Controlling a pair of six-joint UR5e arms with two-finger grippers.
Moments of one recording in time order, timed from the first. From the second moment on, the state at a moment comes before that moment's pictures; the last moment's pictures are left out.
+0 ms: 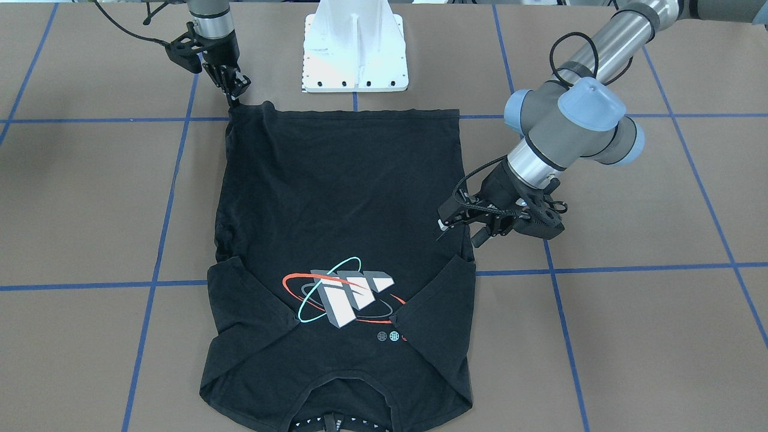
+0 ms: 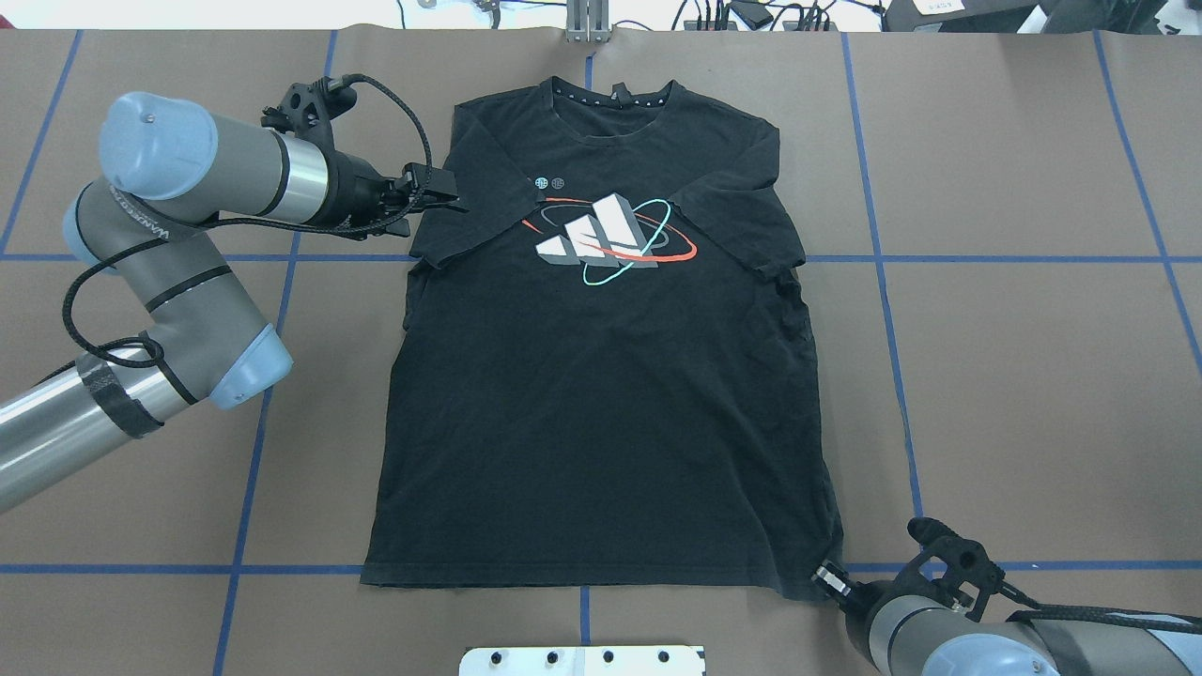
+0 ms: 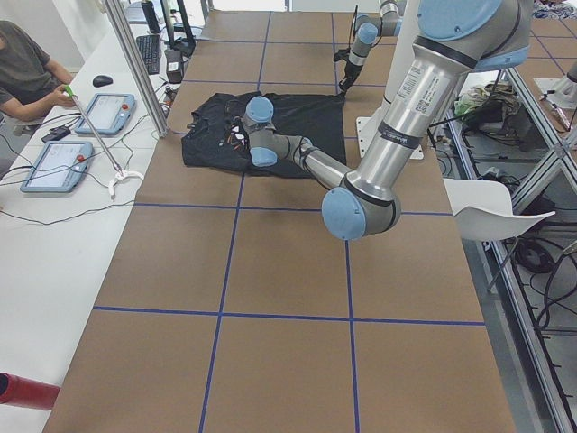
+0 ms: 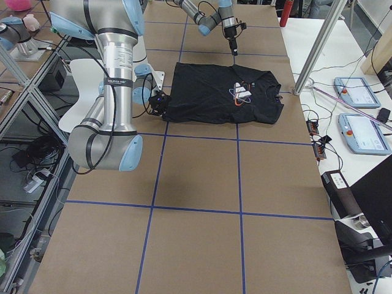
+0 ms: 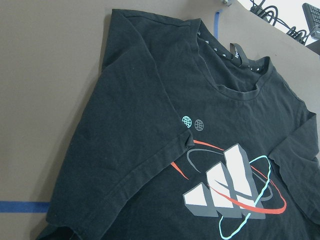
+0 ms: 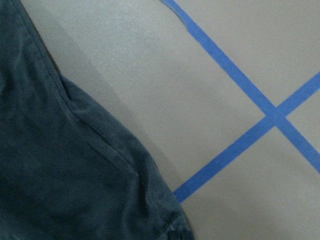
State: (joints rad) left arm -0.79 -2.08 -1.48 -2.49 -2.02 -1.43; right arm -0.02 -1.64 2.20 -1.40 1.34 2.29
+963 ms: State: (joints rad) left arm -0.44 -1.69 -1.99 -2.37 -1.74 -1.87; right arm -0.02 -1.71 2.30 -1.40 1.38 2.27
